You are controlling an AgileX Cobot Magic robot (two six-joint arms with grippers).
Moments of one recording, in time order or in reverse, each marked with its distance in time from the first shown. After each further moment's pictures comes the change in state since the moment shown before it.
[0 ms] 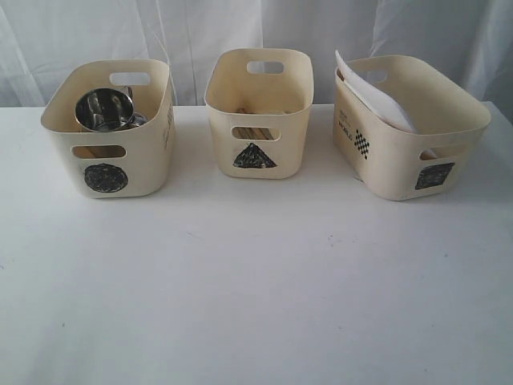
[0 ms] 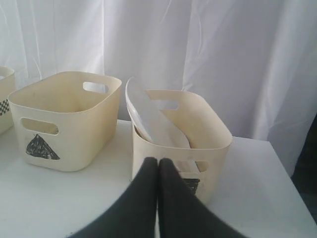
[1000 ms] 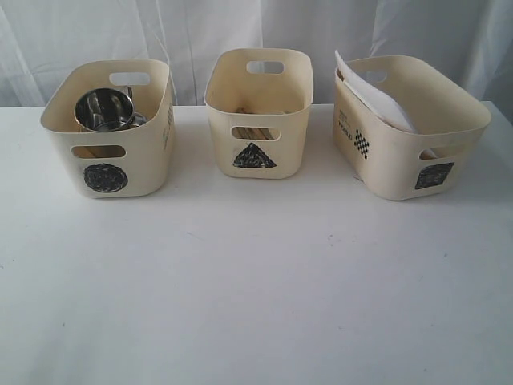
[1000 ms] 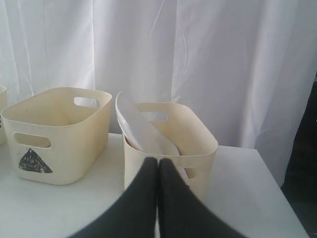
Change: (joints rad) left arm 0.000 0.000 0.000 0.000 0.000 0.000; right arm 0.000 -0.146 0.022 -0.002 0.070 0.016
